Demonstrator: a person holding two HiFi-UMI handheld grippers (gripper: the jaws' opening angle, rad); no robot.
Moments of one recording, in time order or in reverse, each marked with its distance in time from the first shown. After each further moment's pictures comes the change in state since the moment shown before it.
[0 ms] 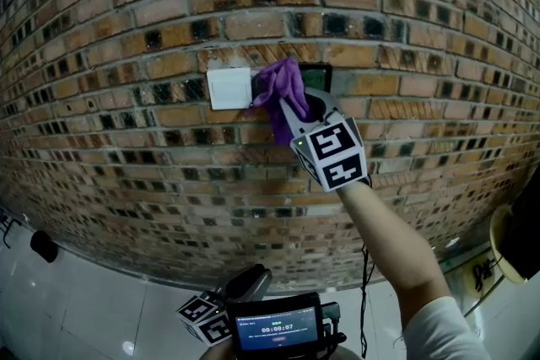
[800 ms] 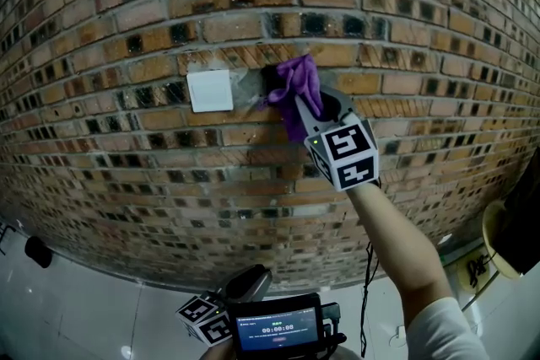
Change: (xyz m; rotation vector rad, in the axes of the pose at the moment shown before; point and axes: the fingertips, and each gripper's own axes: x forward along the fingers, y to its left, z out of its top) left arm 0.023 -0.017 -0.013 -0.010 0.017 -0.040; right arm -0.039 -0.055 -0.013 -0.008 0.005 -0.099
